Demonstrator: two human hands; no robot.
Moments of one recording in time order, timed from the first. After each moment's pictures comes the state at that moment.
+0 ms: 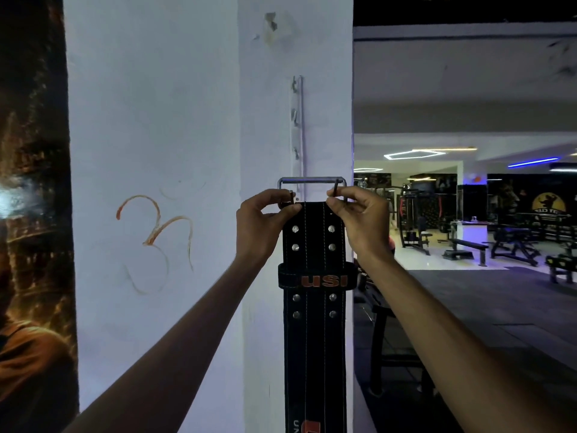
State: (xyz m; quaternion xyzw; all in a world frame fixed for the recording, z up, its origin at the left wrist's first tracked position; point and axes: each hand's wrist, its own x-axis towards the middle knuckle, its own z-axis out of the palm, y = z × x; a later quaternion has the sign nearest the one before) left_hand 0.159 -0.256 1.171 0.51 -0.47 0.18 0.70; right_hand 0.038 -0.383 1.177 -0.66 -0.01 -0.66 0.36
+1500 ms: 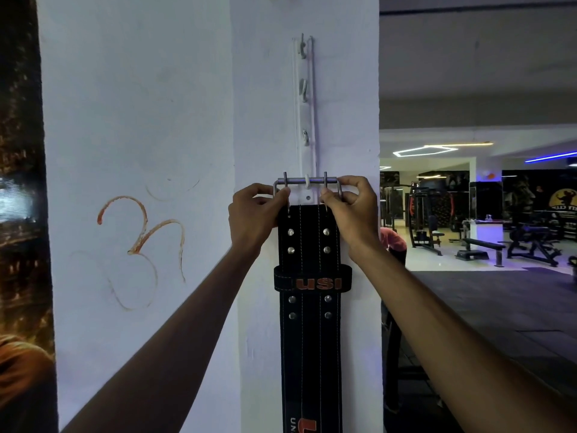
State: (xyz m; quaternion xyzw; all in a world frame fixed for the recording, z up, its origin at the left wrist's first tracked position) left_hand 0.259 -0.332 1.190 0.55 -0.38 0.12 0.73; right_hand 0.151 -0.453 1.188 -0.64 0.07 -0.62 0.45
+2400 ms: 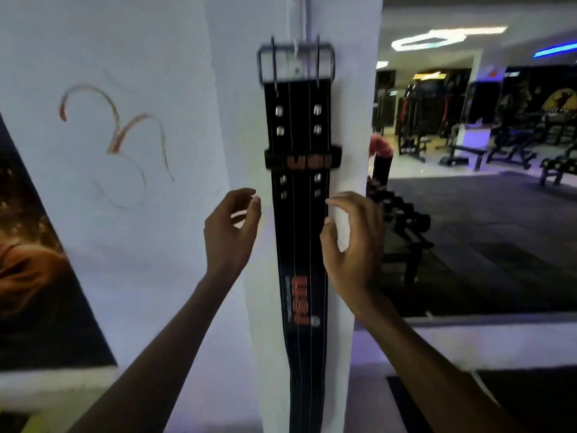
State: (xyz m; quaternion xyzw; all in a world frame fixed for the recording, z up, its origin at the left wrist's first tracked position) left_hand 0.222 -0.260 1.000 0.64 -0.39 0.16 0.65; right_hand 0.078 -0.372 0.980 -0.71 0.10 -0.69 0.13
